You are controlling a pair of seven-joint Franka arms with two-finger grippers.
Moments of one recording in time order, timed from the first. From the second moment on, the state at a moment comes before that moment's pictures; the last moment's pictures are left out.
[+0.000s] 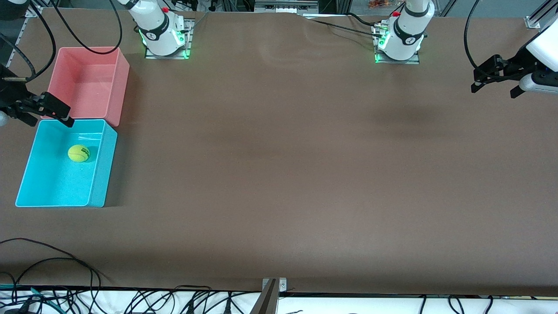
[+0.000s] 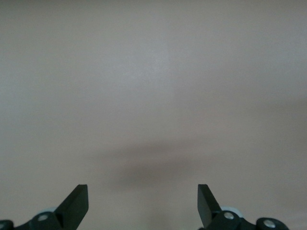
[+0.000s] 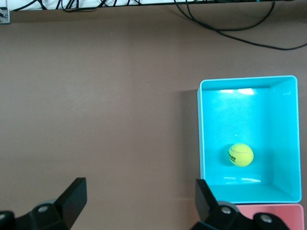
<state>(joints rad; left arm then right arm) 0.21 -0.13 -0.20 -1.71 -0.05 1.57 0.13 -0.09 0.00 0.07 -1.66 0.05 1.80 0.00</state>
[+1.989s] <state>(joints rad) 0.20 -0.13 -0.20 -1.70 -0.05 1.57 0.13 -0.09 0.02 0.07 -1.58 0.04 1.73 0.05</state>
